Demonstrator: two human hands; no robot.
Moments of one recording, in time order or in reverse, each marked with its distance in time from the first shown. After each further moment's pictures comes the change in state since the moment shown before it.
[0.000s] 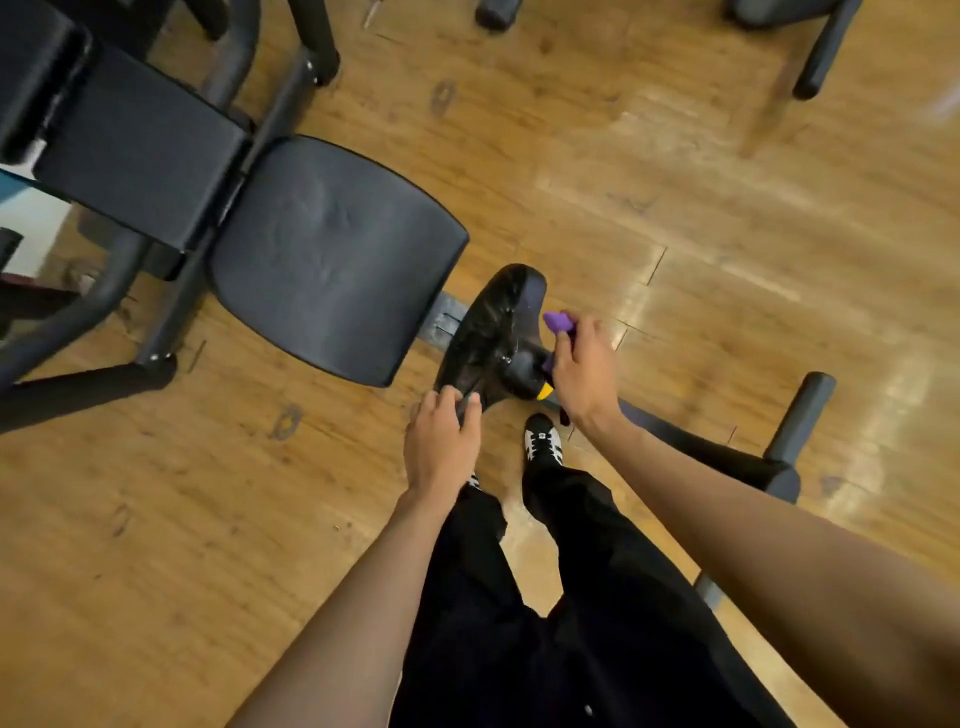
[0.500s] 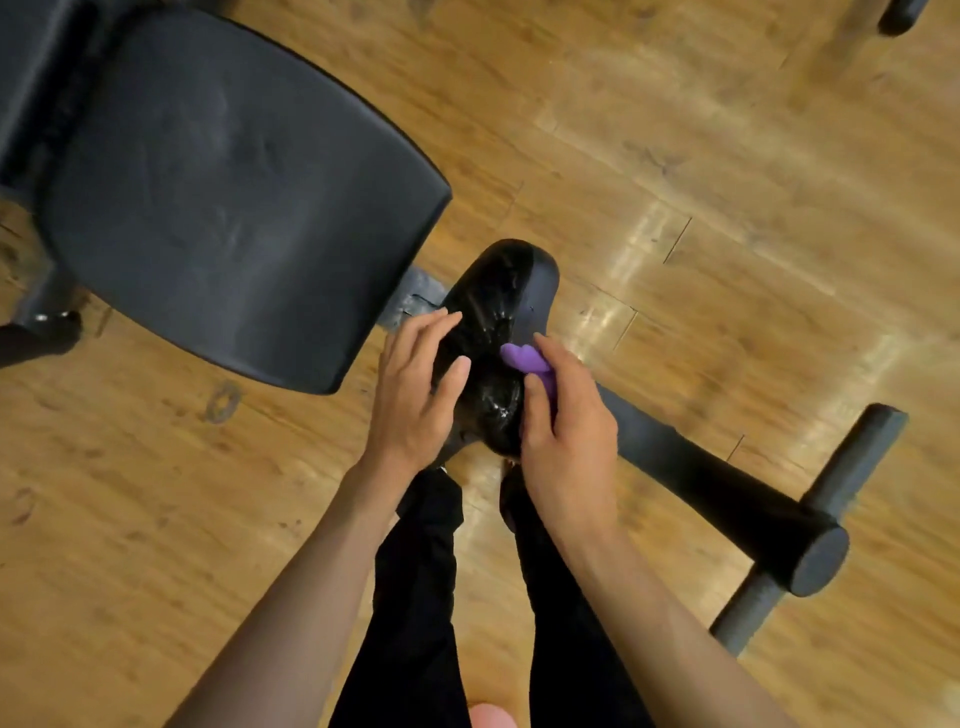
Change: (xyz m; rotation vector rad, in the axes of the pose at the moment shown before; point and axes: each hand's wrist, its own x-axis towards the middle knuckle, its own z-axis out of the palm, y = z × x) left_hand 0.132 -0.008 0.041 -0.320 0.084 0.428; right_hand 0.010 0.006 0.051 0.144 -0.008 0.017
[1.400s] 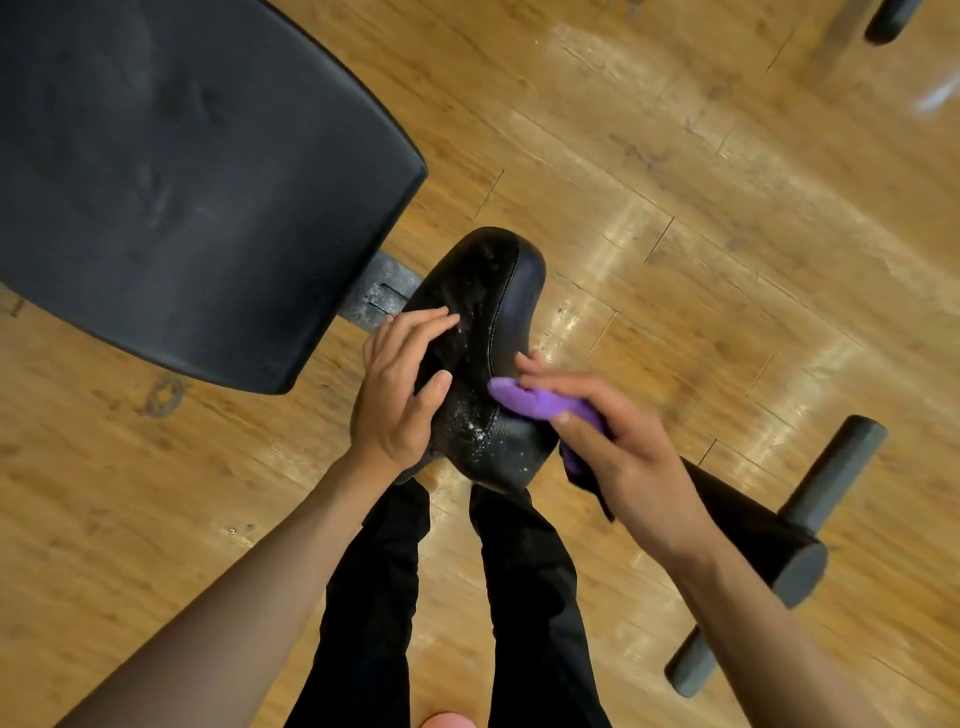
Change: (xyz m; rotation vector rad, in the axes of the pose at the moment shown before) left_hand 0.014 -0.044 0.045 -0.119 0.048 0.140; right_hand 0.031 0.037 -0.055 0.284 -0.539 -0.083
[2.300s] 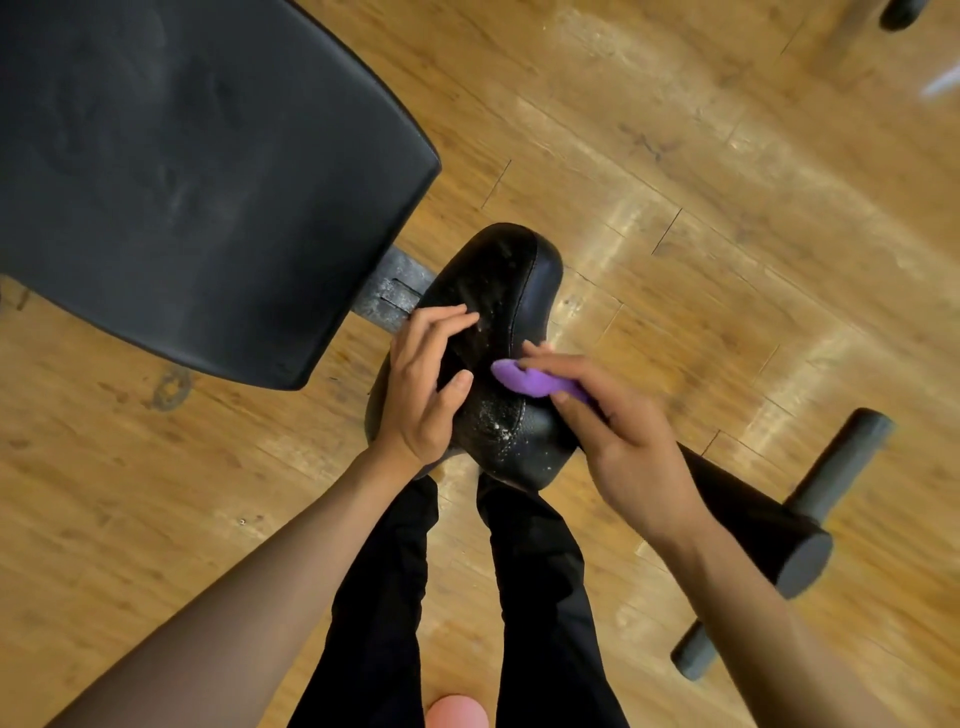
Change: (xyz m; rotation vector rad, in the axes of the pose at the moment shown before) left_hand 0.002 -0.008 0.005 -0.107 0.009 -0.024; right_hand 0.016 -0.005 0.015 -0.201 0.094 0.012
